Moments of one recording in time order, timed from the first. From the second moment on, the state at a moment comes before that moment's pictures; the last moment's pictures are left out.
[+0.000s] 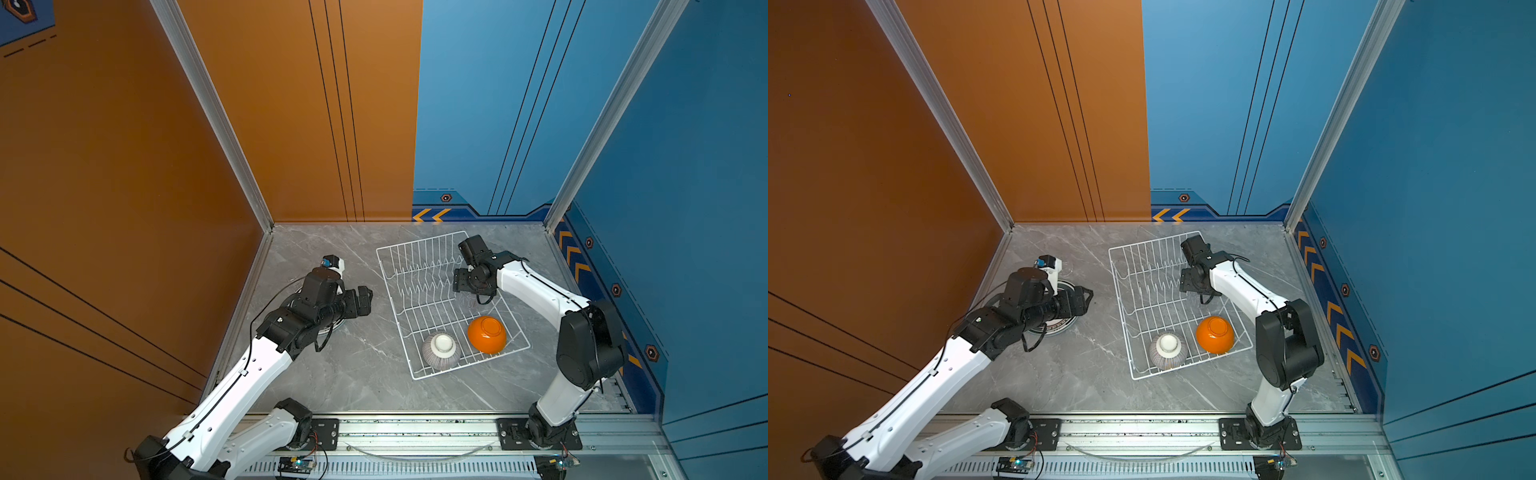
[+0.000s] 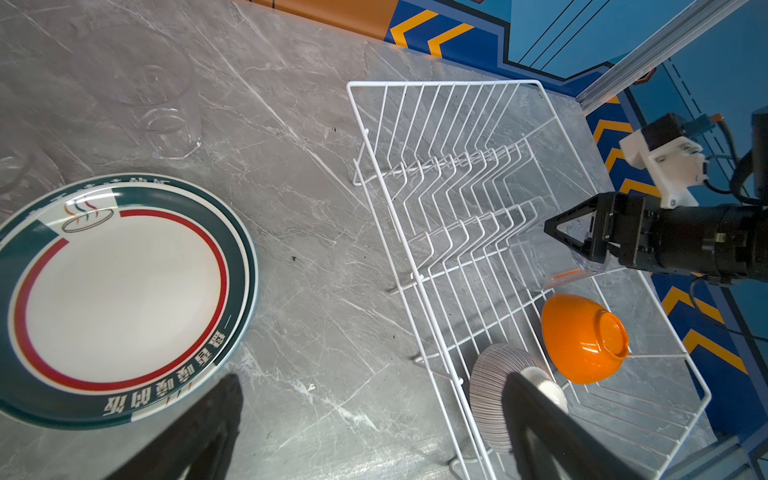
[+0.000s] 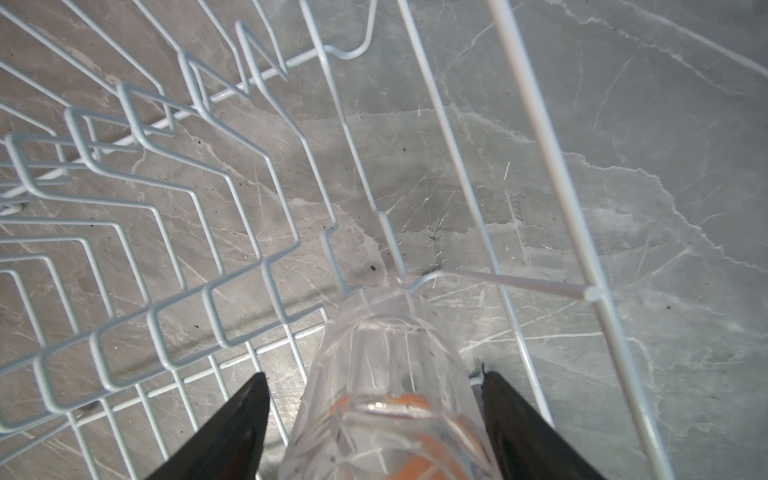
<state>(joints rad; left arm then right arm) -0.49 0.98 0.97 -0.66 -0.04 -0.53 0.42 1.73 1.34 -0.79 0.19 0.50</state>
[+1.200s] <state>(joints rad) -0.49 1.01 0.97 -0.63 0.03 -0.58 0.45 1.79 1.38 -0.84 0.21 0.48</state>
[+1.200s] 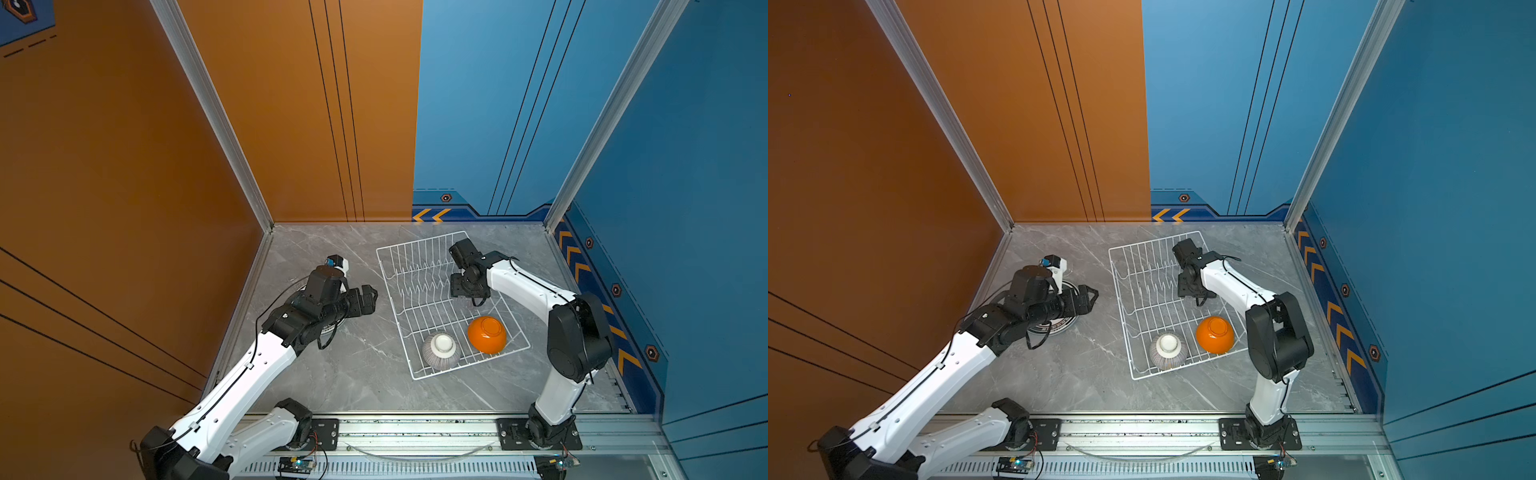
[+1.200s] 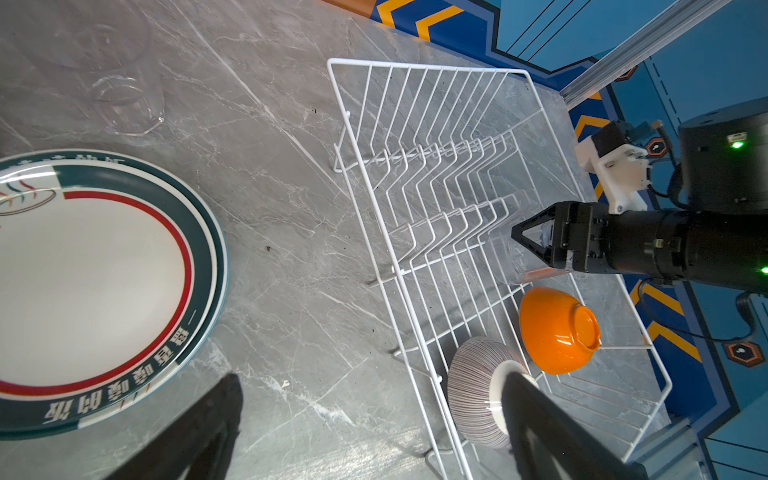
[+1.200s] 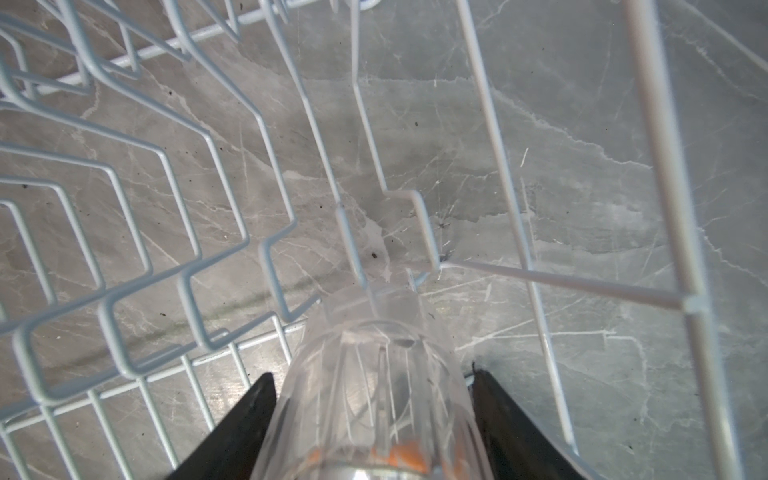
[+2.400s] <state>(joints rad) -0.53 1.22 0.90 -0.08 0.24 -0.67 0.44 1.39 1.26 -0.61 -0.23 0.81</state>
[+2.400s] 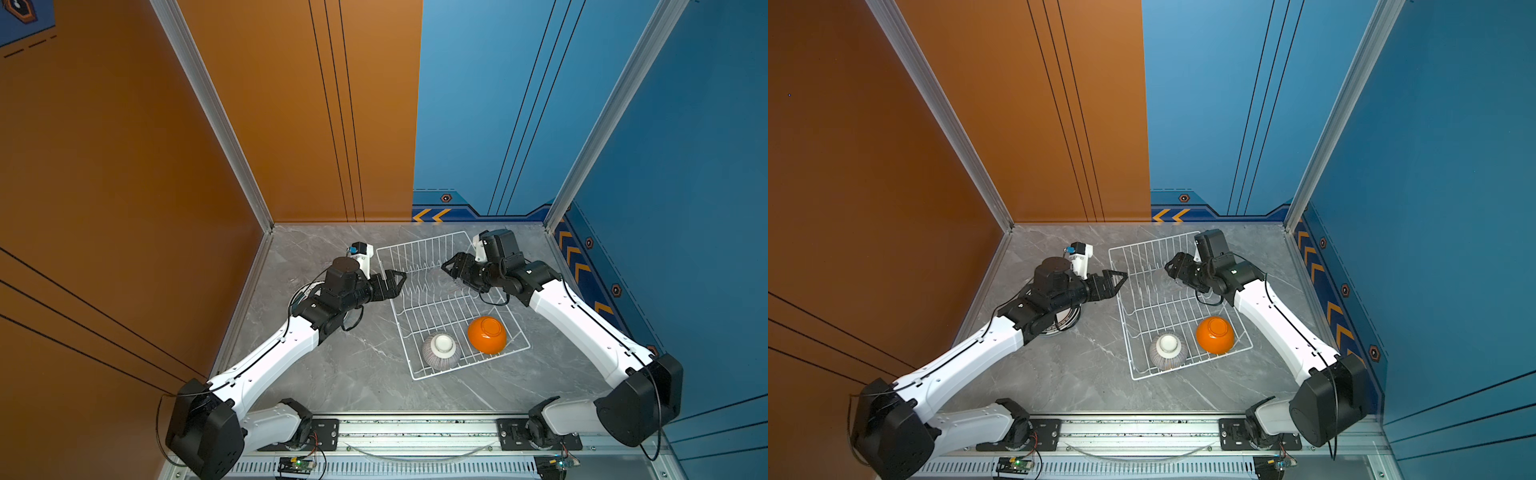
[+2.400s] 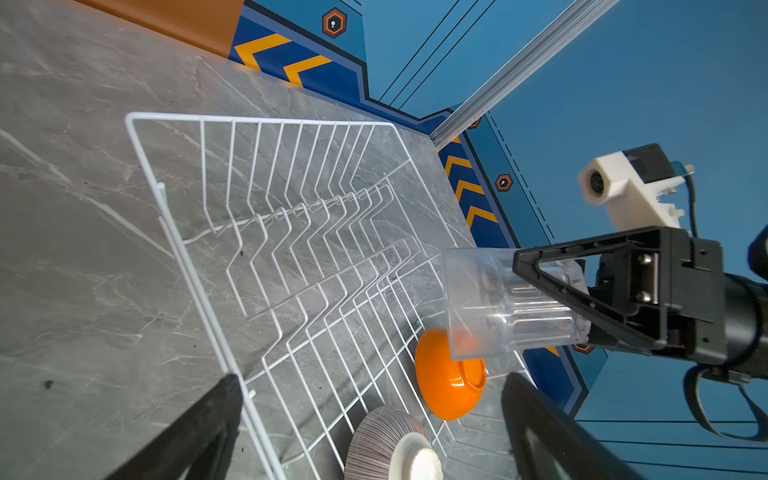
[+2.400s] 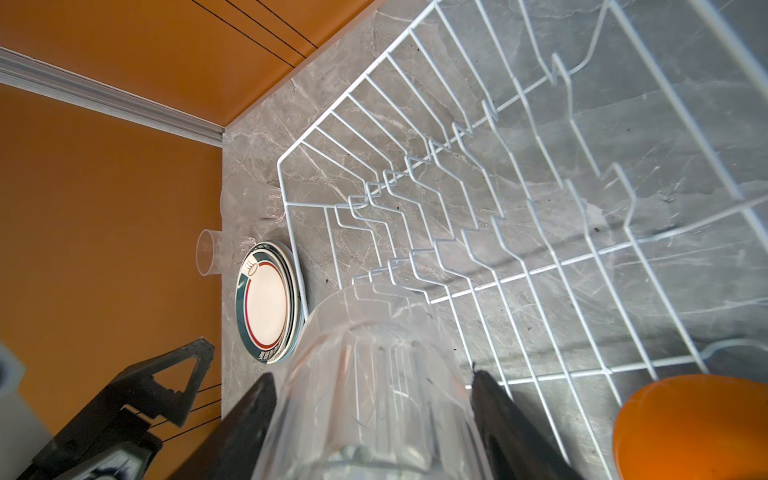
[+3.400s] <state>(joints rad) -0.63 1.37 0.96 0.29 0.47 -0.70 0.41 1.34 1.20 -0.29 -0.49 1.03</state>
